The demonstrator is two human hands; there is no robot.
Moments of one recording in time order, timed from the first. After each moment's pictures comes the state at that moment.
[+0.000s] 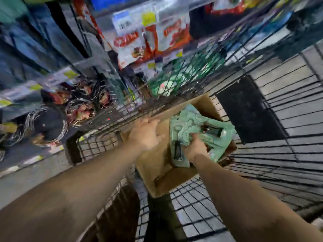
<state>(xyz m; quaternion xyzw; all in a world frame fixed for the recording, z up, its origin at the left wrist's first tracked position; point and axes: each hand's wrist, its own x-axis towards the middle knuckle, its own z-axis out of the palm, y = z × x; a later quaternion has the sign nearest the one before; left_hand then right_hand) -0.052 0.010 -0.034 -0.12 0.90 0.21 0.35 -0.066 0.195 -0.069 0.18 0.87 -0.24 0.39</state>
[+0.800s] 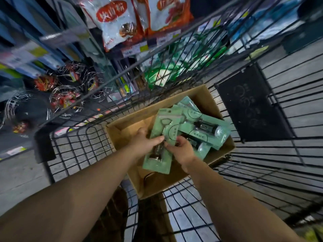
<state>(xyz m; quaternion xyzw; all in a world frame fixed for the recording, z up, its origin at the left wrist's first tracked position) -0.026 0.047 -0.089 -0.40 0.69 0.49 0.37 -0.049 0.199 -0.097 0.26 0.68 -0.51 0.45</state>
